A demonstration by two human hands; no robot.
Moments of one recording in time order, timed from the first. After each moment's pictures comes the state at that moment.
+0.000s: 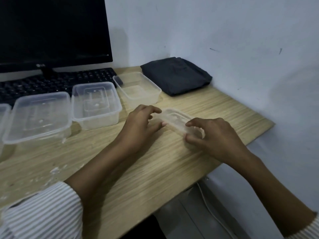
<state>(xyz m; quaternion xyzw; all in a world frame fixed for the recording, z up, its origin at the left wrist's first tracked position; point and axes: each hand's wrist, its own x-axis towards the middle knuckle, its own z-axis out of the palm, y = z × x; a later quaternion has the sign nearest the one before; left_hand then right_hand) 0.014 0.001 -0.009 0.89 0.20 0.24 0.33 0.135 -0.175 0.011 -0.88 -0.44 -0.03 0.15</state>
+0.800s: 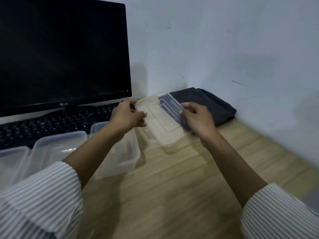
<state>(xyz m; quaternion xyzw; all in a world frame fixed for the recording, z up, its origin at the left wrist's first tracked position) 0.055 0.138 0.053 0.71 0.36 0.29 0.53 0.197 -0.005 0.048 -0.77 -0.34 0.07 0.53</state>
